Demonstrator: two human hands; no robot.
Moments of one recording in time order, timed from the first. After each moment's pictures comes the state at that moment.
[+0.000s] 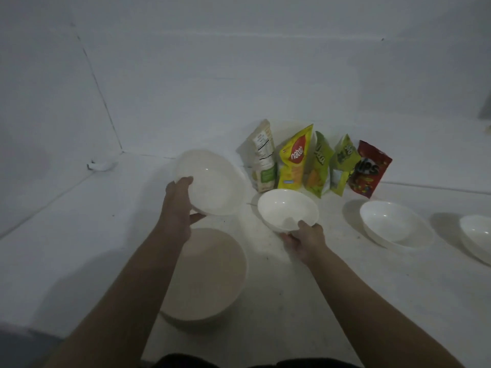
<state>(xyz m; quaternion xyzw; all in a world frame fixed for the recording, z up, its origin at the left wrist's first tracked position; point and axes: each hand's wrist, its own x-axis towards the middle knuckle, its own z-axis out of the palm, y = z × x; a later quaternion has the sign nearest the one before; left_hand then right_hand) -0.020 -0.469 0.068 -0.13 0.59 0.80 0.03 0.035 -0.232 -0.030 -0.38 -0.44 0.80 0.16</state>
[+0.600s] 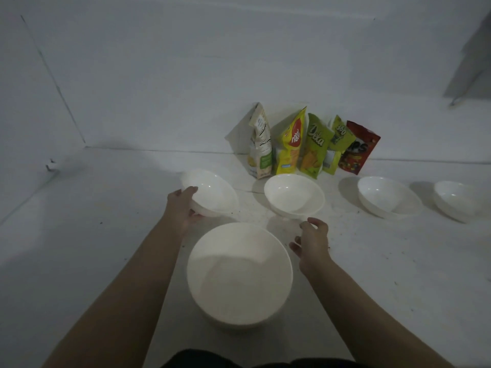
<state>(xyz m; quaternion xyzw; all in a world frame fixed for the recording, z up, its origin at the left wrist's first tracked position) -0.119 -0.516 -0.008 -0.11 0.60 0.76 0.20 0.057 -0.320 -0.027 -0.48 -0.49 0.69 0.23</state>
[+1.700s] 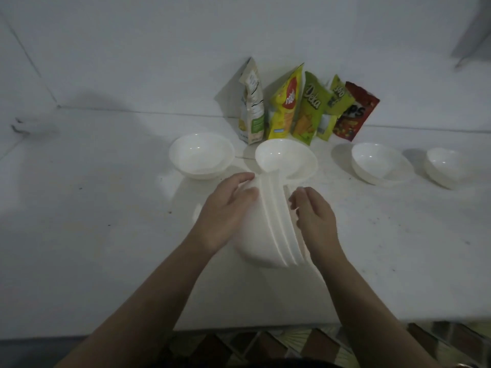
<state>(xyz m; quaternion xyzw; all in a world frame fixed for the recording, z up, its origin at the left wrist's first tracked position) 0.039 -0.492 0.030 0.20 0.75 0.61 0.19 0.122 -0.340 0.002 -0.32 -0.76 0.51 0.24</state>
